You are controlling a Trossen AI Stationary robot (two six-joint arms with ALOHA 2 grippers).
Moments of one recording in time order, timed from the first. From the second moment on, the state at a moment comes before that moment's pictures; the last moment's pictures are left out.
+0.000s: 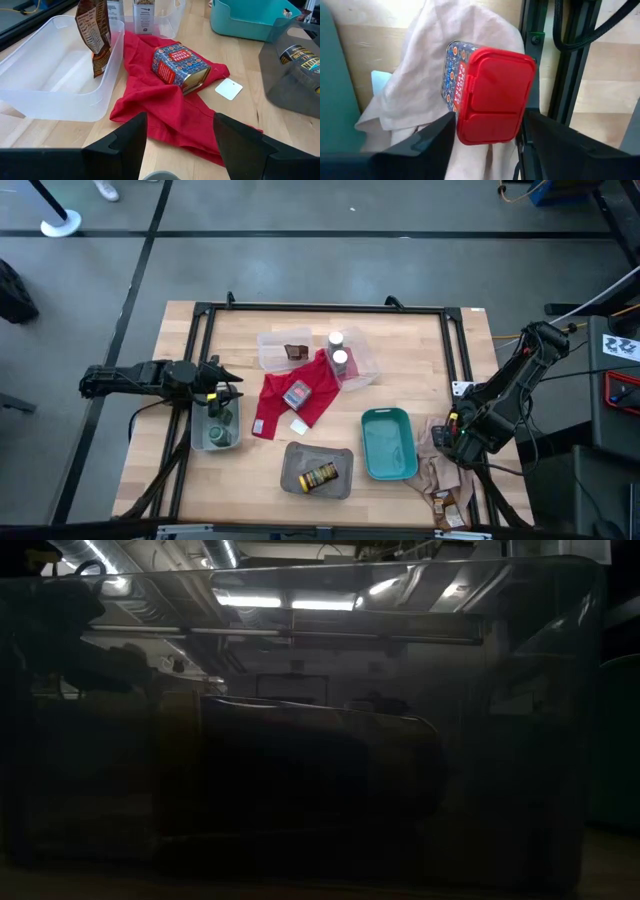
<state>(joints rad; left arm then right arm) -0.05 0.00 0.20 -0.65 -0.20 -0.19 0.94 1.14 0.83 -1.29 -0.11 2.44</state>
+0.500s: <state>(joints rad) -0.05 0.00 0.20 -0.65 -0.20 -0.19 0.94 1.14 0.74 -1.21 -0.09 2.46</state>
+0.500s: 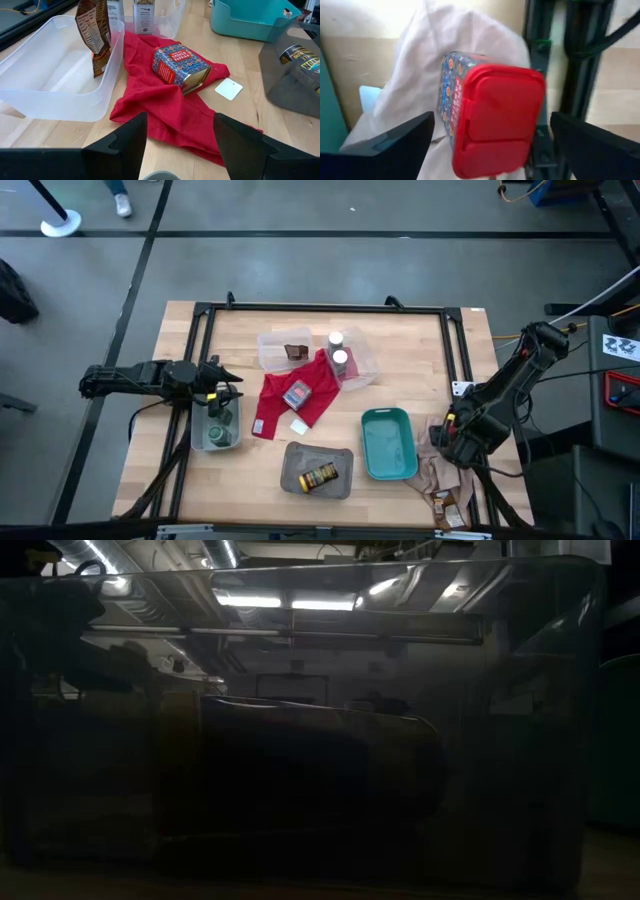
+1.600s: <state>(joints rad) -0.05 0.00 0.20 -0.65 -0.20 -0.19 0.94 1.14 0.73 -1.07 0.00 2.46</state>
